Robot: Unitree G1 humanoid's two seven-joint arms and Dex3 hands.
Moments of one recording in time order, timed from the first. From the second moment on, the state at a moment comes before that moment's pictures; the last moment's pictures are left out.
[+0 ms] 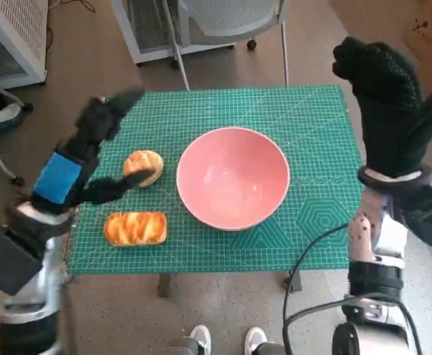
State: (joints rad) left arm -0.29 0.57 0.17 -0.26 -0.09 -0.03 -0.43; right arm -0.72 -0.14 -0.26 0.44 0.35 -0.58 0.49
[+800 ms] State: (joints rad) left arm -0.18 0.83 0.02 -0.45 0.24 0.36 -0.60; right arm -0.72 -0.14 -0.24 0.43 0.35 -0.56 0.46
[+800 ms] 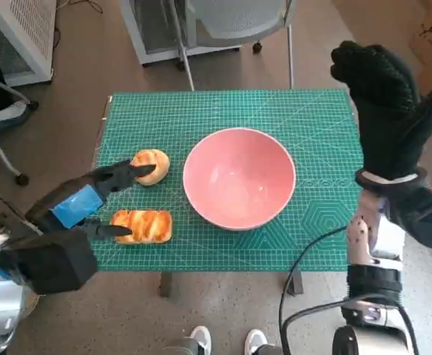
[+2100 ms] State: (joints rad) left arm -0.29 0.71 -0.33 -0.07 0.60 0.40 -0.58; right arm -0.72 -0.14 -0.23 0.45 0.39 -0.54 0.47
